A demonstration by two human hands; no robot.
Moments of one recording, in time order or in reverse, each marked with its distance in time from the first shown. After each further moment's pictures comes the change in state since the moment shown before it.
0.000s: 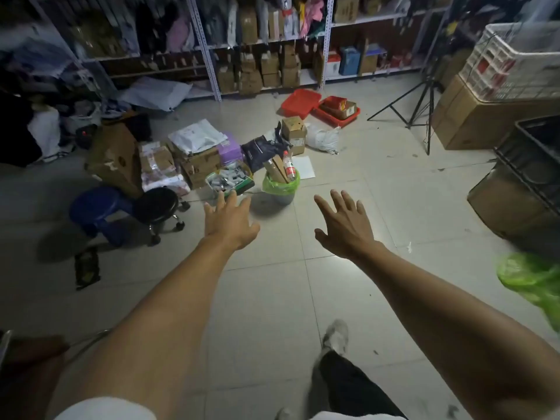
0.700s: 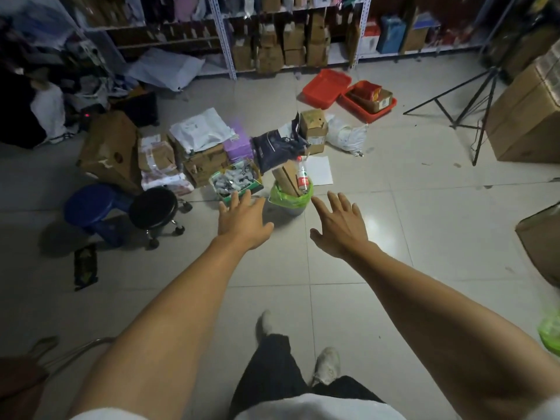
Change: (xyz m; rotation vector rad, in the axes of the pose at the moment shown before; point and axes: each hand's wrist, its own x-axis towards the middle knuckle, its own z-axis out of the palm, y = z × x) left_hand 0.271 0.049 -0.012 -0.032 -0.120 -0.062; right_hand 0.288 0.085 0.040 0.088 -0.139 -0.060
